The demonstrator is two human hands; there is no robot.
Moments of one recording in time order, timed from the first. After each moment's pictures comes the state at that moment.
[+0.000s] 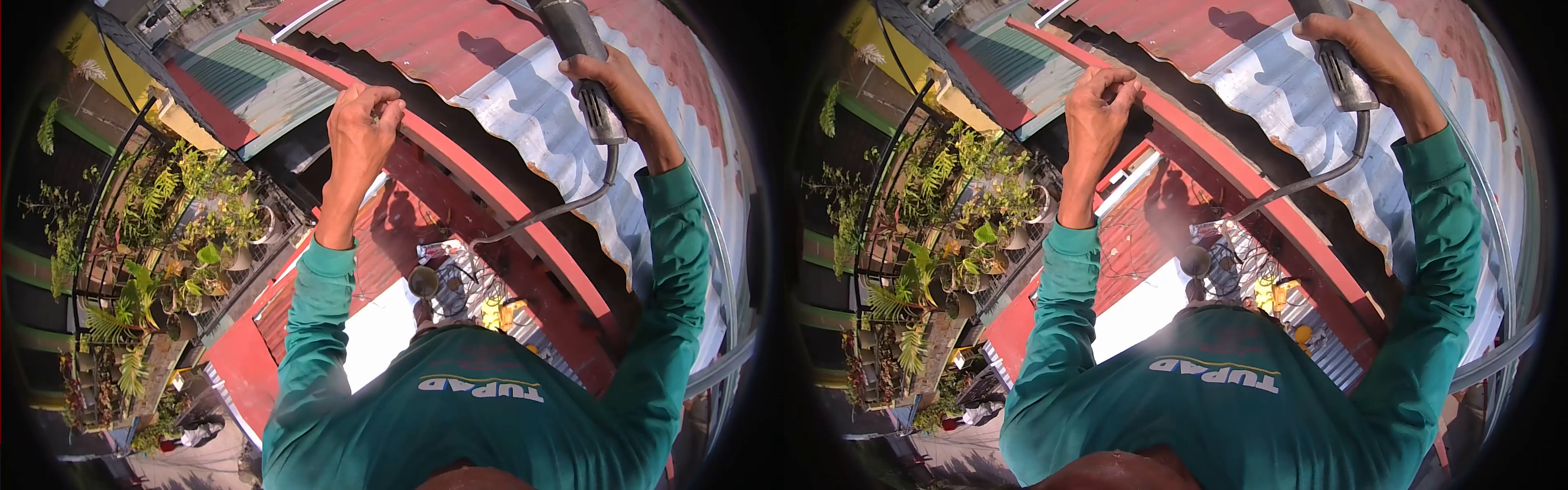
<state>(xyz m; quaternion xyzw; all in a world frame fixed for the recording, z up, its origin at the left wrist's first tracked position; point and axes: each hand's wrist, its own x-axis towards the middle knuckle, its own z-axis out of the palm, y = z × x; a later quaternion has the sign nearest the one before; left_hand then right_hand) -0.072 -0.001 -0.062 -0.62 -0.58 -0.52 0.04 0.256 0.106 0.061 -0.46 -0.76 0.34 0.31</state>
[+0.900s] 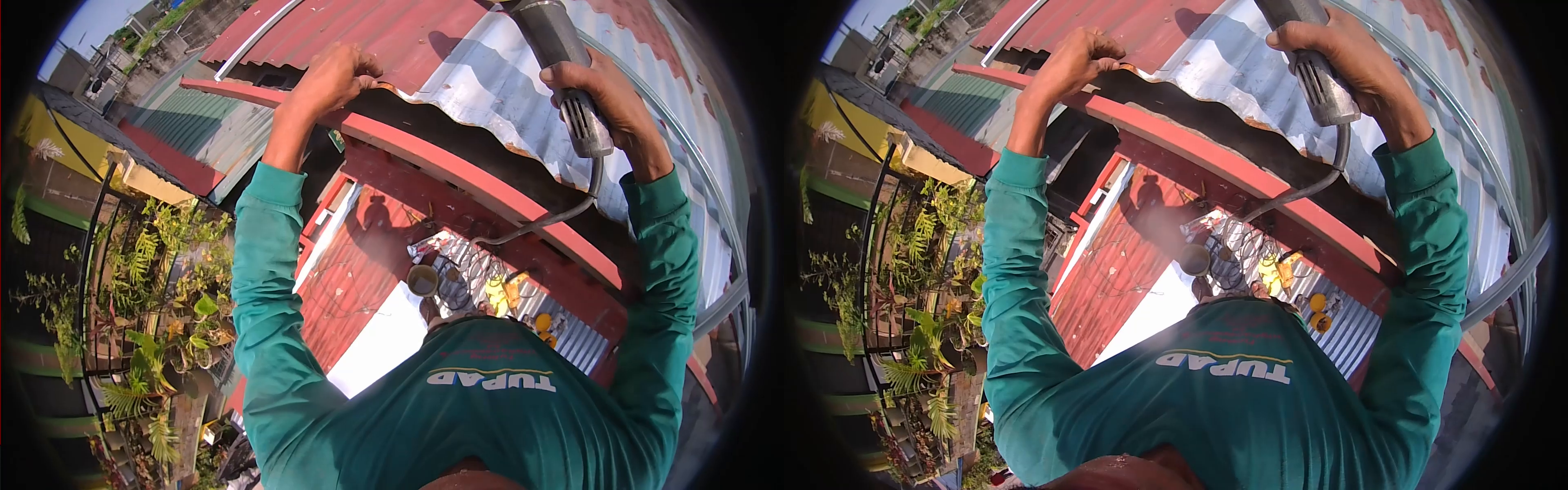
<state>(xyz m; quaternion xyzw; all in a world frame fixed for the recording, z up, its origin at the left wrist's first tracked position) -0.123 0.150 -0.009 -0.84 -0.48 -0.24 -0.07 0.252 0.075 0.064 -0.52 -0.70 0.36 0.34</state>
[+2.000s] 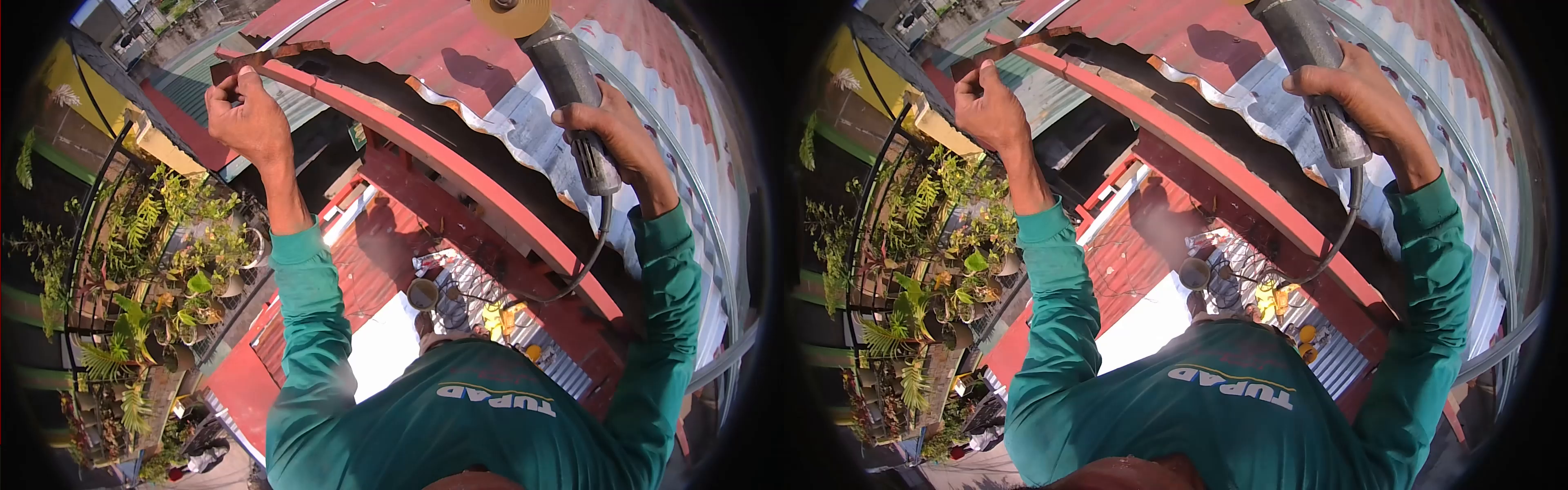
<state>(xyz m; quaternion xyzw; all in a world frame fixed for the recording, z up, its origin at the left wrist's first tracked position) -0.209 0.056 0.005 -0.34 -0.54 -0.74 0.18 0.185 0.091 0.071 -0.49 -0.74 0.35 0.30</state>
